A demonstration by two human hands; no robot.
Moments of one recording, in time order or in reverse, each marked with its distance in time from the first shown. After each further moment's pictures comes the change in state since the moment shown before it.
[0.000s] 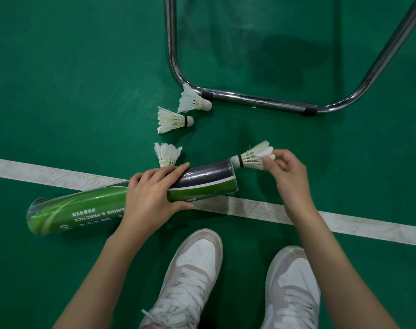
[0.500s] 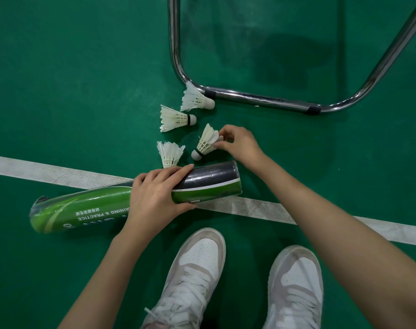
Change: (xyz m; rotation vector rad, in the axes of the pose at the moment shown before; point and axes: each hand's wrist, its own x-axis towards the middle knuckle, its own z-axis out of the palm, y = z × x) left_hand -0.002 0.001 0.003 0.021 0.040 0.016; right_hand 0.074 -0.010 0.079 -0.590 -0.354 -0.142
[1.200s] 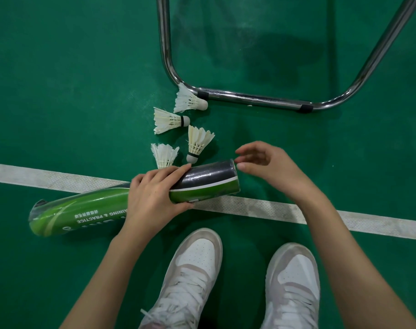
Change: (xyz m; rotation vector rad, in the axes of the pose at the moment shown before) left_hand 0.001 0.008 -0.002 -0.029 -0.011 -0.003; right_hand -0.091 -0.001 -0.055 0.397 -0.088 0.067
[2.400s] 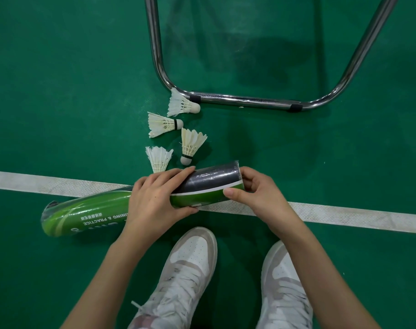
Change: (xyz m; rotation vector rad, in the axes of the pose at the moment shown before) left_hand -0.006 0.021 -0.011 -0.031 0.007 0.067; right_hand -0.048 0.012 0.029 0.296 -0.004 0.008
